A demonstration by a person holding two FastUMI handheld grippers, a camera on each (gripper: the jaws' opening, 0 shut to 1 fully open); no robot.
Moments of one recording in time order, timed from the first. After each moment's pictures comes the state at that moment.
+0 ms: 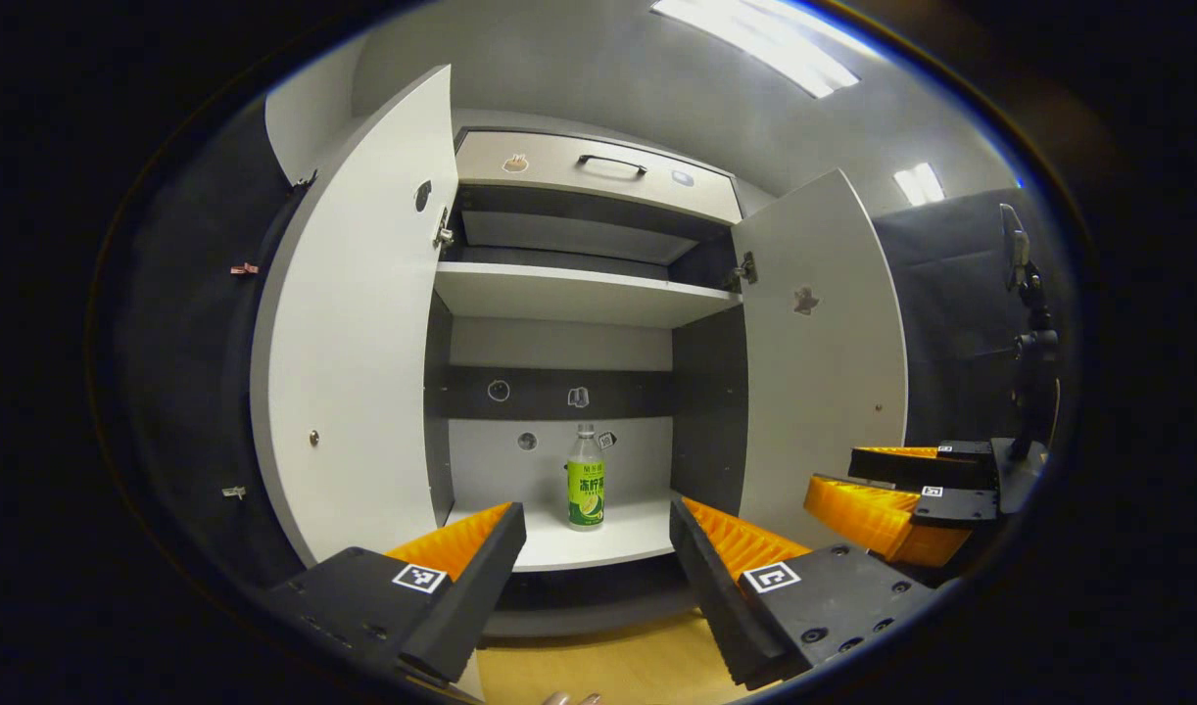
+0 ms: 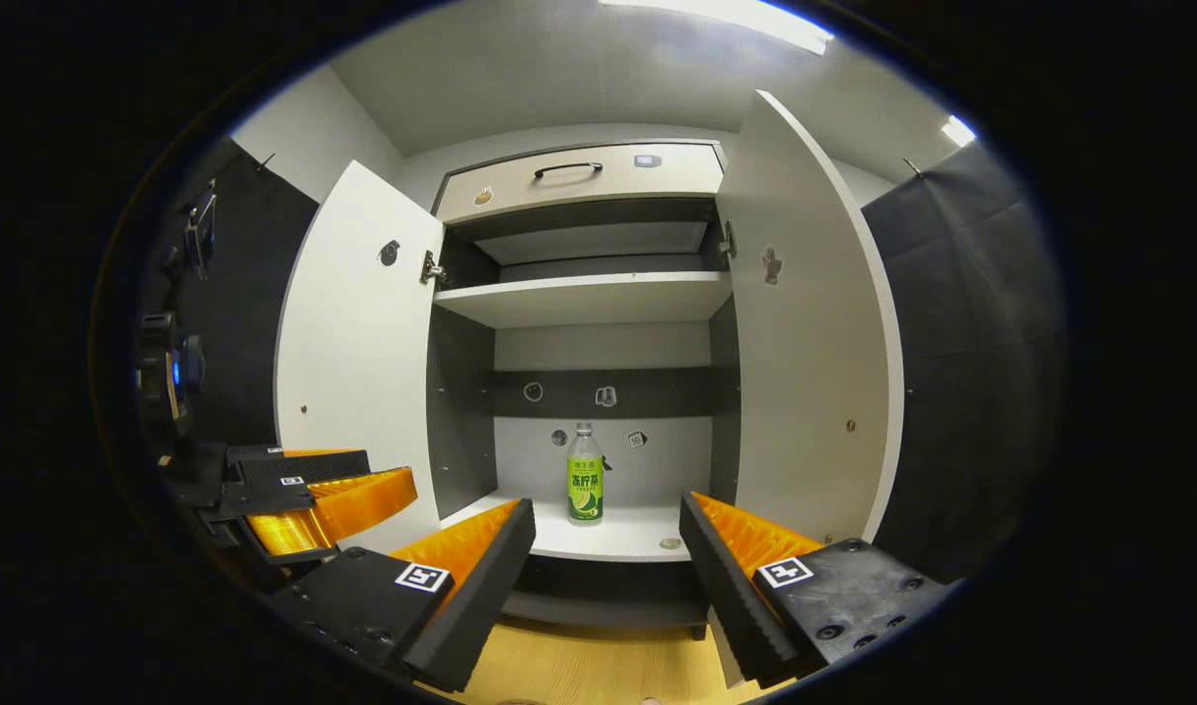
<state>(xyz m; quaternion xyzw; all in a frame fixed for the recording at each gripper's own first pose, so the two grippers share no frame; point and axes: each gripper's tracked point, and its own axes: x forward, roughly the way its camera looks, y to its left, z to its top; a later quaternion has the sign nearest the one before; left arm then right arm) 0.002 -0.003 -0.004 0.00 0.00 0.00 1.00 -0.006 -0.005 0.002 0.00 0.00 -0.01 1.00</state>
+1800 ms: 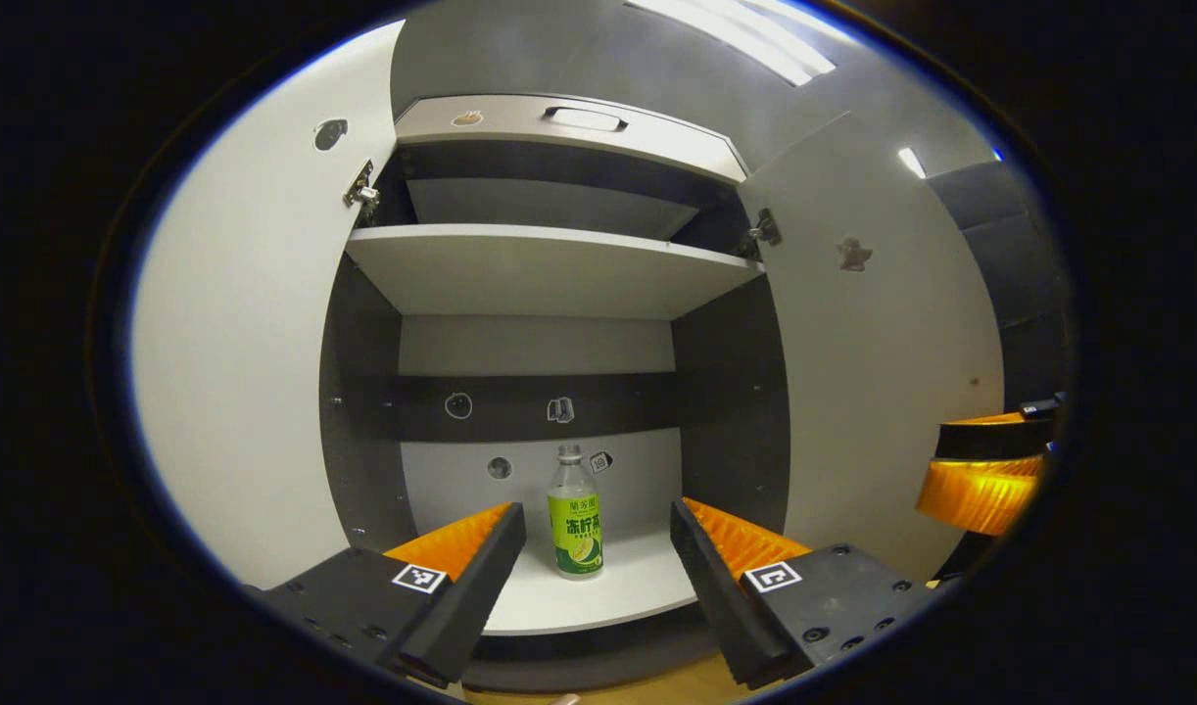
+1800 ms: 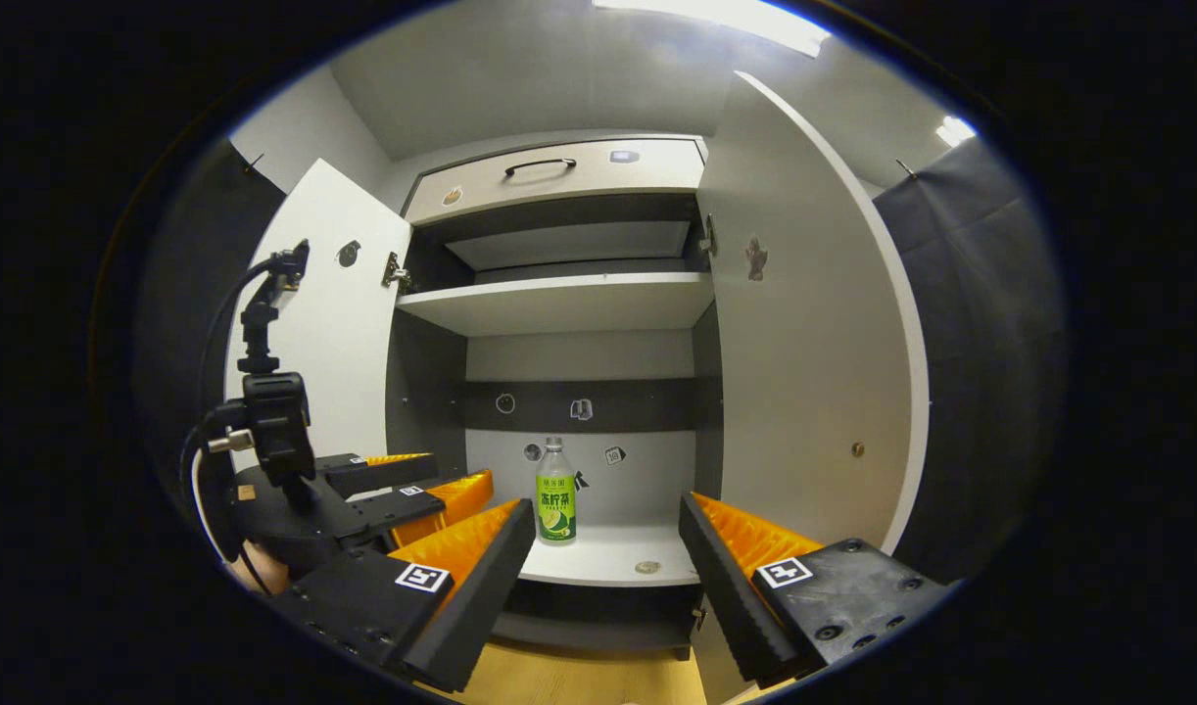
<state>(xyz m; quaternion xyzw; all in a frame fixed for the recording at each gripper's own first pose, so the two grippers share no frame) 0.170 -0.006 -0.029 0.03 -0.02 -0.01 1.00 0.051 -0.042 -0.001 0.01 -0.02 -0.01 1.00</state>
